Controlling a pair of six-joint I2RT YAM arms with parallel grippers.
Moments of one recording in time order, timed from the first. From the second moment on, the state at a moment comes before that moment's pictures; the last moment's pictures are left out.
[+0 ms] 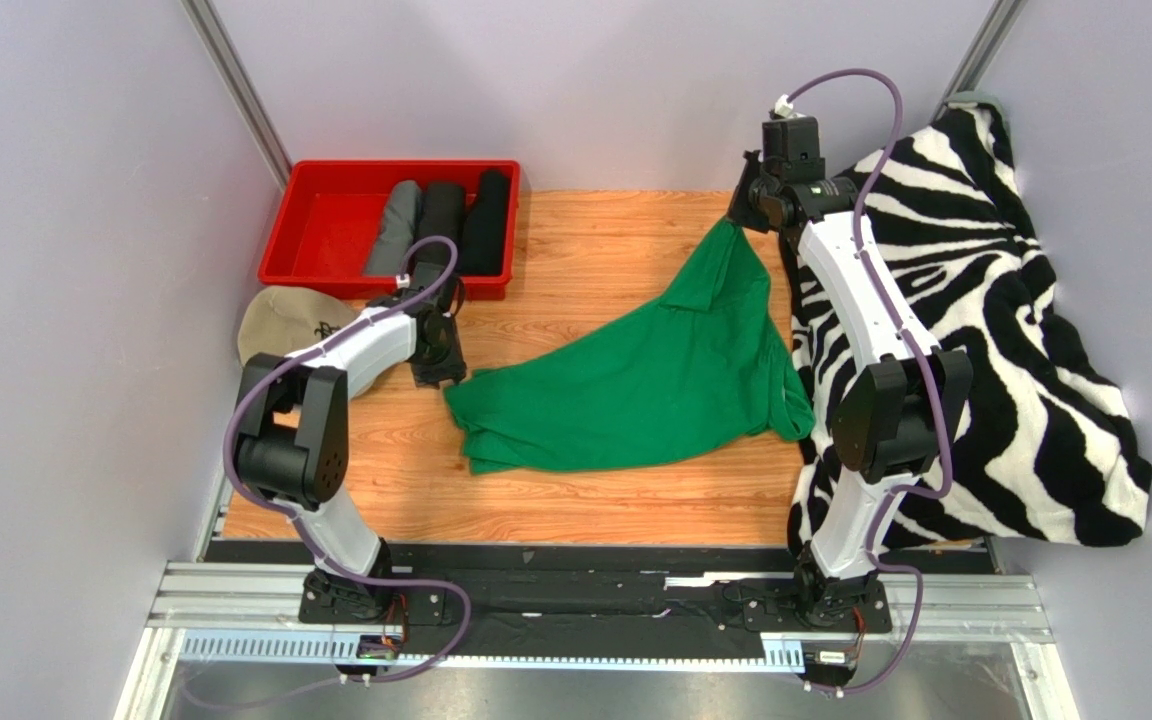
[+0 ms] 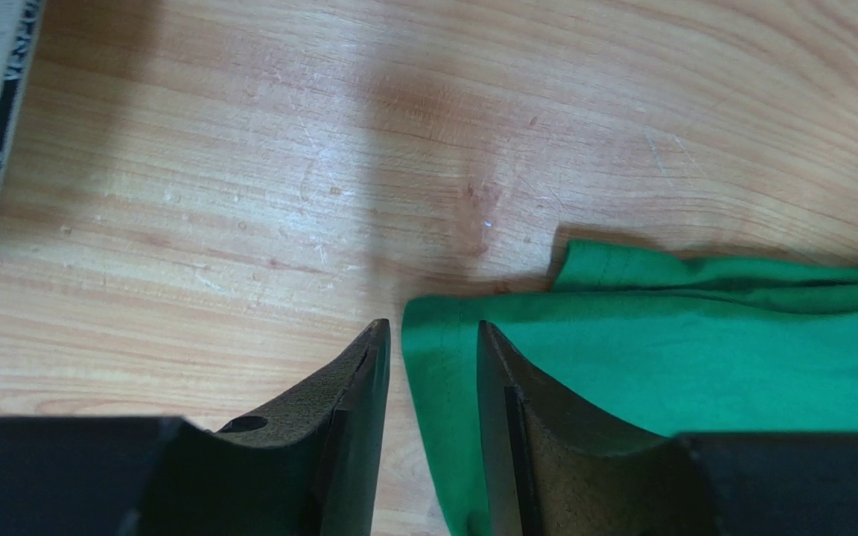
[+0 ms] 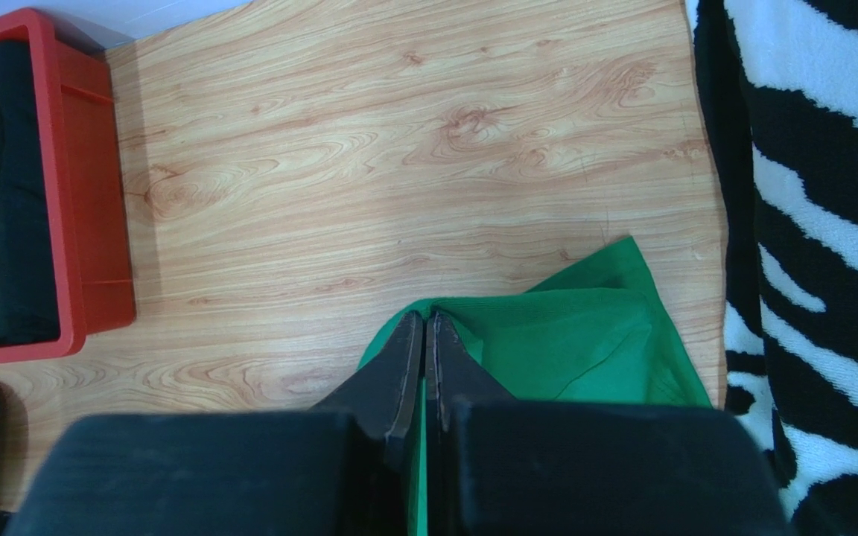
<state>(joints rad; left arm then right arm) -0.23 1.69 1.08 -0.58 -0.15 -0.46 0.18 1.85 1.87 -0.66 0.07 0.42</state>
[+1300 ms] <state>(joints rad) -0.23 0.91 1.38 -0.65 -0.16 -0.42 0.16 1.40 2.11 -0.88 0.15 0.48</state>
